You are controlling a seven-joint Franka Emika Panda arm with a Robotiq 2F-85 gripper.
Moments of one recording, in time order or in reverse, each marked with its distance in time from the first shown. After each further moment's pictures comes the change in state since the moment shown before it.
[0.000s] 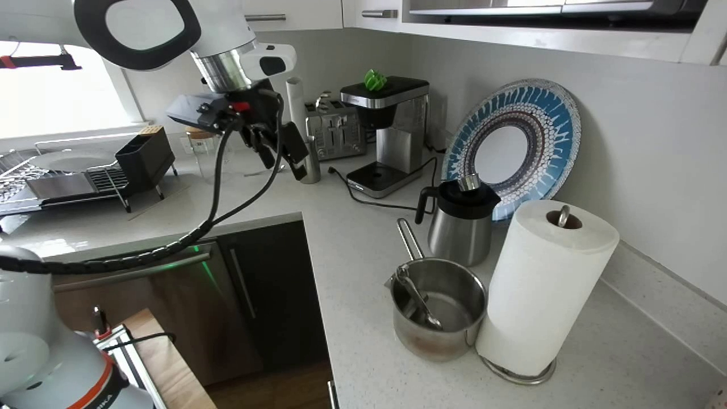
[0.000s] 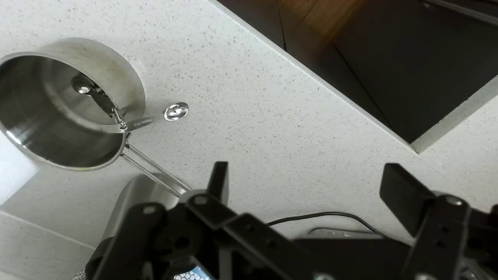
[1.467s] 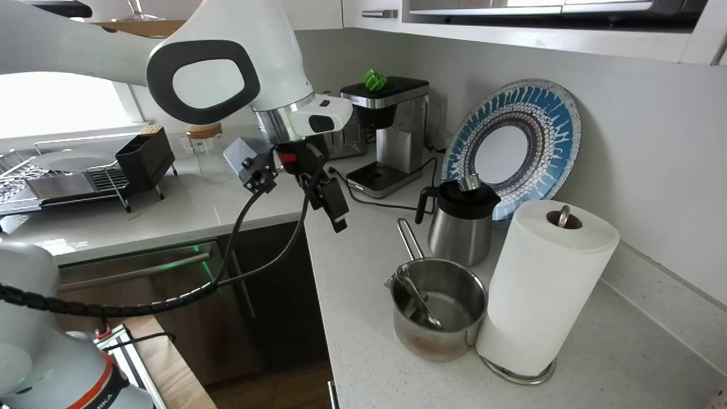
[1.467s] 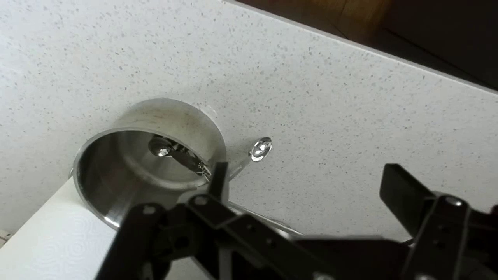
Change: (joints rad) arm -0.145 0.179 -0.052 -0.013 -0.046 0.154 0.142
